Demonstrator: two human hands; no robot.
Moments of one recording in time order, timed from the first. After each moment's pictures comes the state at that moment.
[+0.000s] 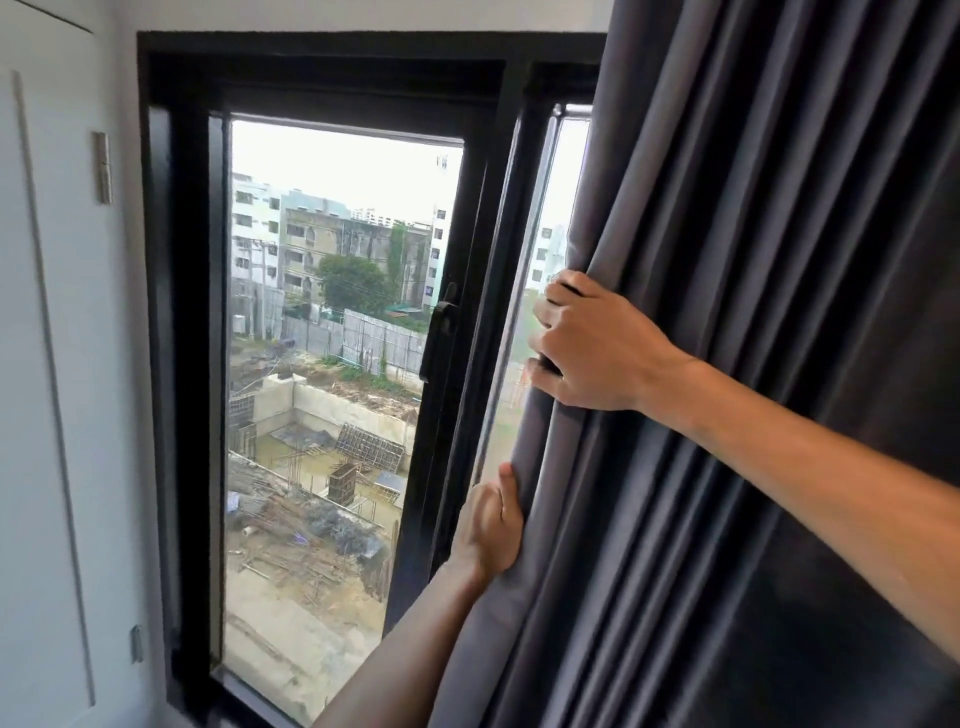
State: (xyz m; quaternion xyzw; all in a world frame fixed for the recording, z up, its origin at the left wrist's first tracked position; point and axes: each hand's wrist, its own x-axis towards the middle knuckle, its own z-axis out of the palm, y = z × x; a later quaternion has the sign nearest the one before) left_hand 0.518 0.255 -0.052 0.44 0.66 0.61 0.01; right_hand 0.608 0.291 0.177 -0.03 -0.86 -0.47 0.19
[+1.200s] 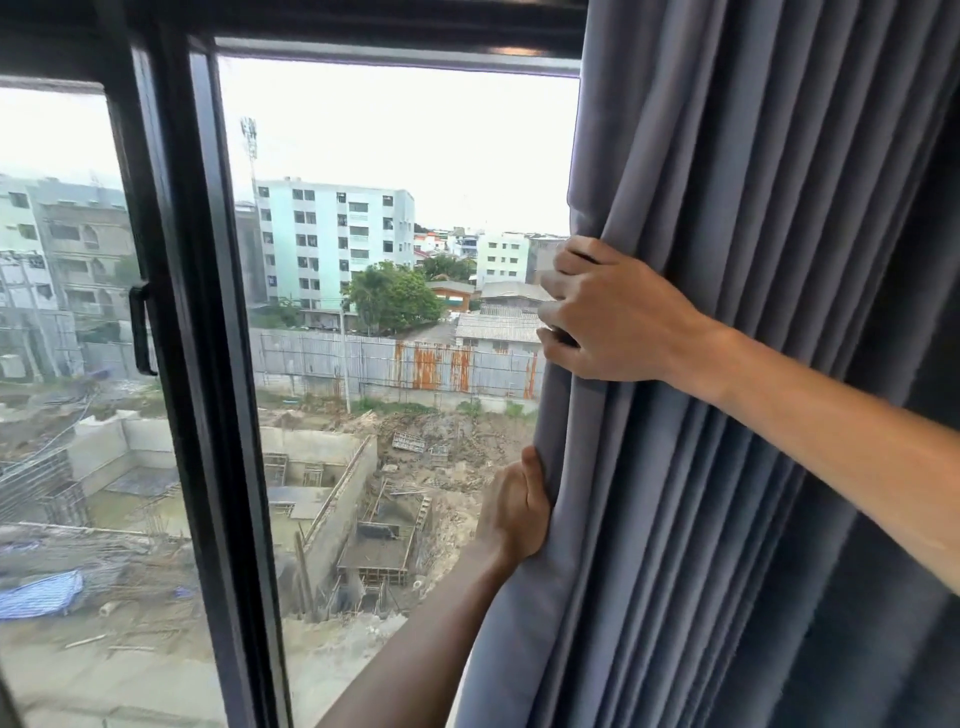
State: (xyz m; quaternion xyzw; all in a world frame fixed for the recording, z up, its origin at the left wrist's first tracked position) left_hand 0.771 0.342 -0.041 0.60 0.57 0.56 0.09; right_hand 0.880 0.356 0.178 -0.17 -0.83 -0.50 0.19
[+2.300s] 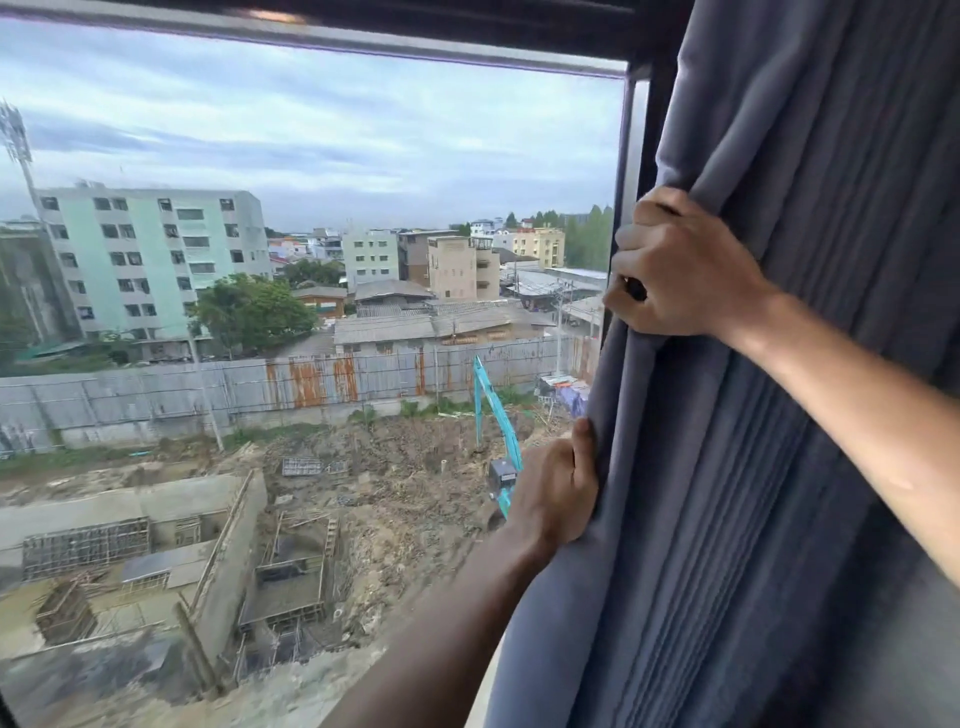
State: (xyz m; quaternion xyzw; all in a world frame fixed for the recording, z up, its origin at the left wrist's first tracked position) left_hand 1.005 0.391 -0.005 0.74 0.43 0.49 0.14; right_hand 1.156 0.417 0.191 -0.31 -0.74 -0.53 0.26
